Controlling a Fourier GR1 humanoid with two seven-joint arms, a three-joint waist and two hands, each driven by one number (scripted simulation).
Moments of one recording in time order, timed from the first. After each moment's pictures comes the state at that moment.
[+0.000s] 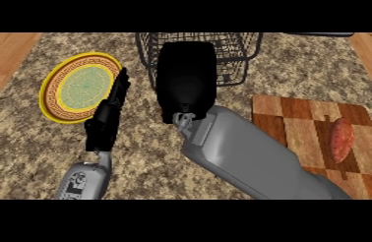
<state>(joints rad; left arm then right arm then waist) -0.21 0.01 -0.10 -1.51 -0.17 0.15 0.06 -1.01 -0.02 0.54 -1.44 0.98 0.44 1.09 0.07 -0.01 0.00</state>
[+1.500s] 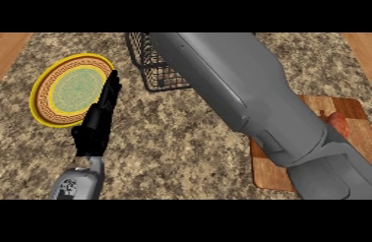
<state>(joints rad) -0.17 0.03 -0.08 -1.56 -0.17 0.16 0.05 -1.58 -0.01 0.29 -0.63 0.87 0.12 1.00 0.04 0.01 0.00</state>
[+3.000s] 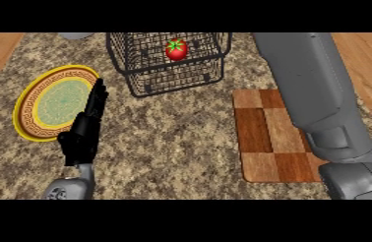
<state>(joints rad) -0.10 0.05 -0.04 -1.57 -0.16 0.17 0.04 -1.26 -0.15 -0.07 -0.89 0.75 -0.45 0.97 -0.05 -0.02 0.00</state>
